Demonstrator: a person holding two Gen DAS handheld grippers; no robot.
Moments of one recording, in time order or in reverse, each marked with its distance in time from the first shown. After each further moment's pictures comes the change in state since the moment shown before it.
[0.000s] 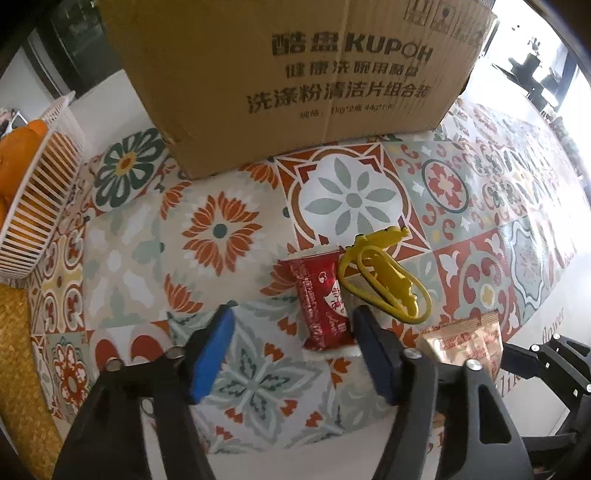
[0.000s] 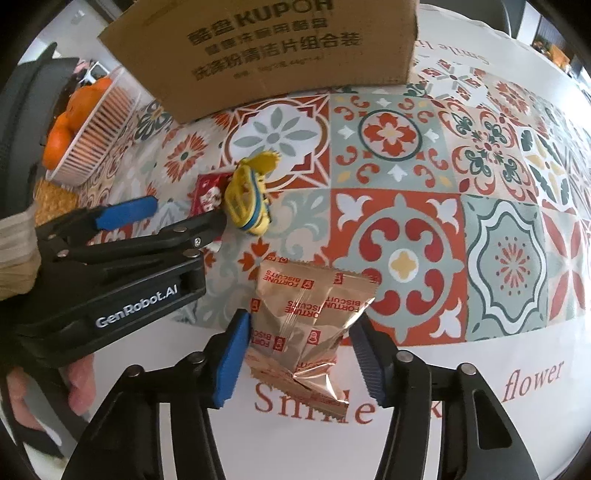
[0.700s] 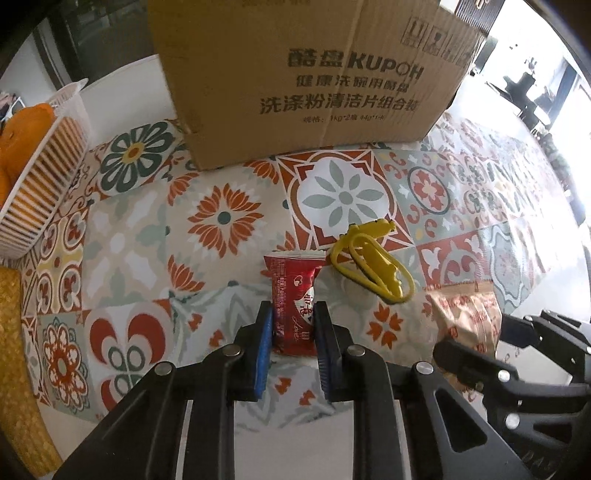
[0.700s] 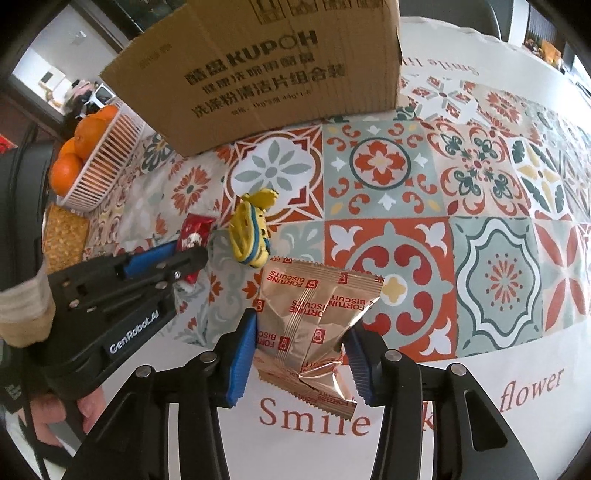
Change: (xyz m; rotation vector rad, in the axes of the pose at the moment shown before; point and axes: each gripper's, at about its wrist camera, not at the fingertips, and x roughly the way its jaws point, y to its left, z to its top) left arm -0.028 0.012 -0.033 -0.043 -0.057 -0.064; right arm -0.019 -0.011 0.010 0.029 -0.081 0.037
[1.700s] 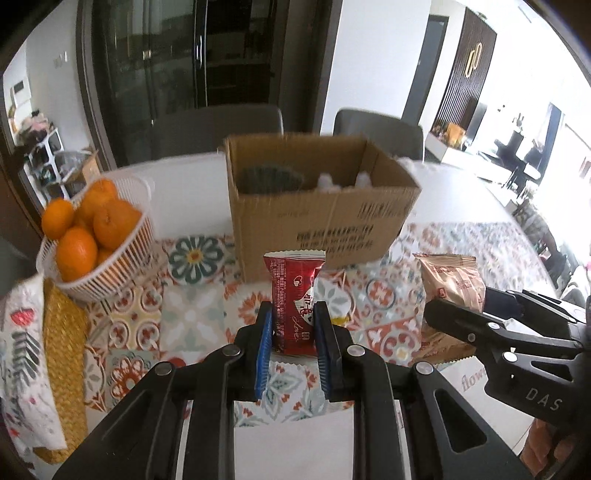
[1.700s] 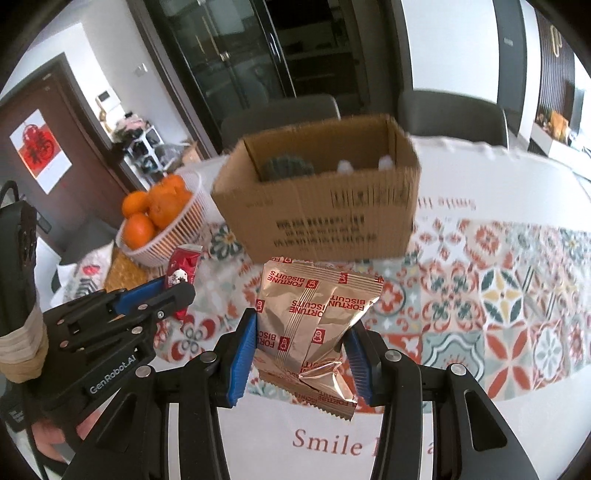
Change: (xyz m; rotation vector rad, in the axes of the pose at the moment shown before) left arm -0.153 -0.004 0.010 -0.042 -0.350 0.011; right arm -0.124 0.042 0.020 -0.143 -0.321 0.041
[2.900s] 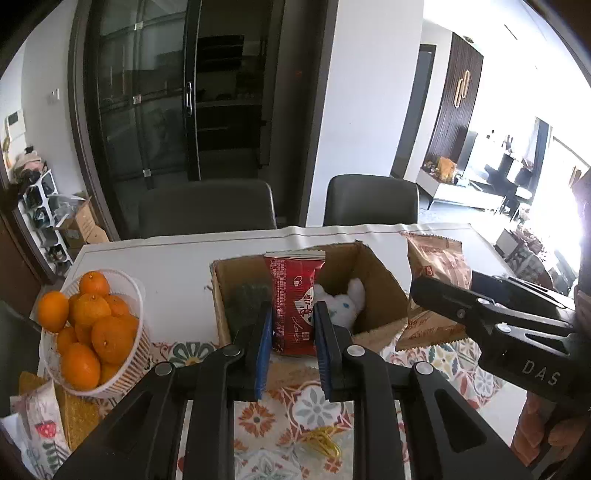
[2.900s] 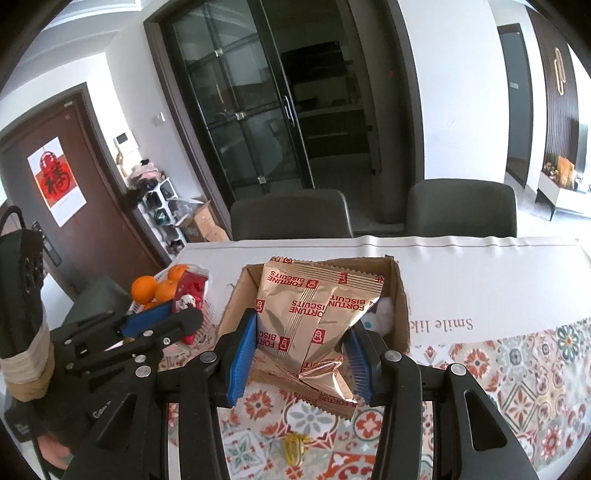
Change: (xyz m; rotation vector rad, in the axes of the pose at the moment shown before) left arm 0.000 0.000 0.125 0.026 -0.140 -0.015; right arm -0.026 -0.009 0.127 -0.052 -0.225 0.038
